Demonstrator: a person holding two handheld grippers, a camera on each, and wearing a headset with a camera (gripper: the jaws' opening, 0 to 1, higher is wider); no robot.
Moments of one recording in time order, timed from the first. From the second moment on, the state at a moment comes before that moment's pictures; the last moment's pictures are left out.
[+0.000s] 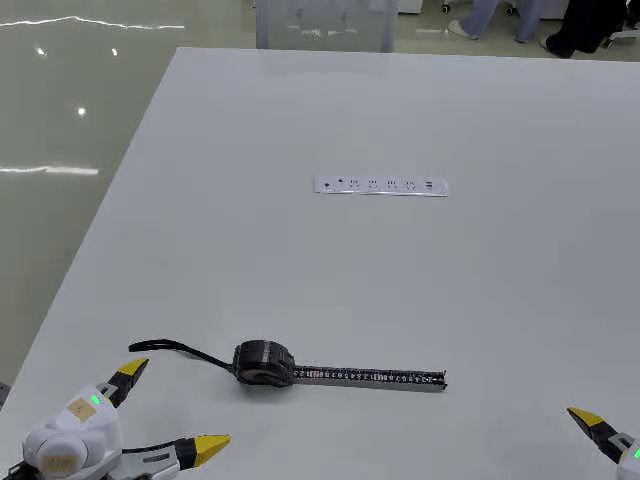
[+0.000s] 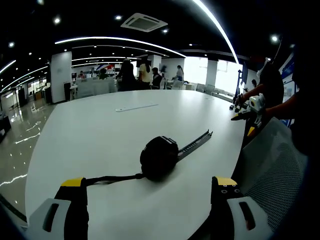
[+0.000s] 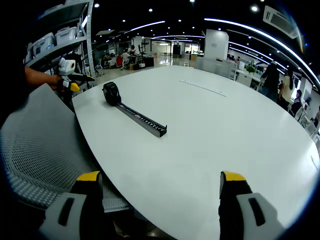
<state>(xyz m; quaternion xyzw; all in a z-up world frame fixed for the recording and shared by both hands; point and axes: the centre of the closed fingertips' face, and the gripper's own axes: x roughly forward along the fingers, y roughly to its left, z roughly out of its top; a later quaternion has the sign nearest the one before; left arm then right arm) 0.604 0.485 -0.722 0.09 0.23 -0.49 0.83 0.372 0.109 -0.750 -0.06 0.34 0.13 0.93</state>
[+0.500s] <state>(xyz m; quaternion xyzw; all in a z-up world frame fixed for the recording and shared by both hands) 0.602 0.488 -0.722 0.09 0.23 -0.49 0.83 0.375 0.112 -0.752 -0.07 0.34 0.14 0.93</state>
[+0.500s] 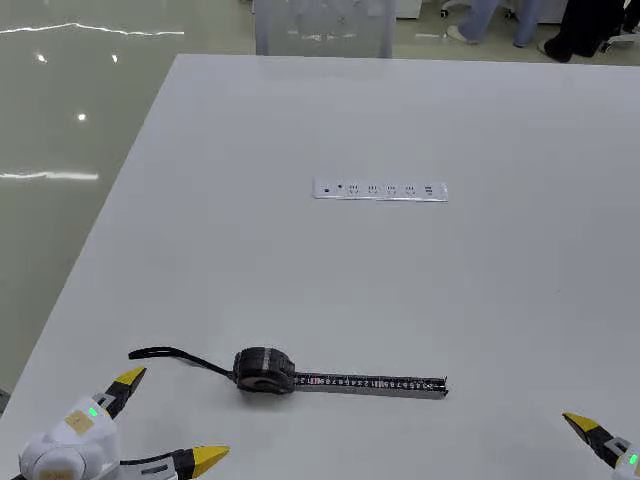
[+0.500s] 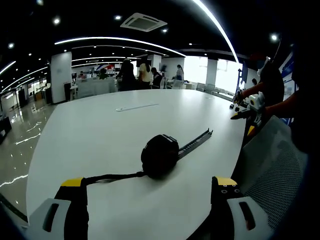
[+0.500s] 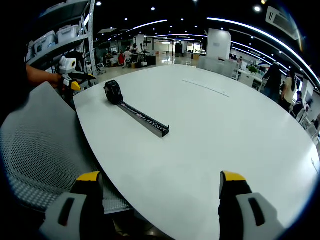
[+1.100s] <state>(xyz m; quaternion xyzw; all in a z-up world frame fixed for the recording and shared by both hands) 0.593 0.461 -0.714 0.08 0.23 -0.49 0.84 0.387 0.114 -0.742 -0.09 0.35 0.17 0.92</state>
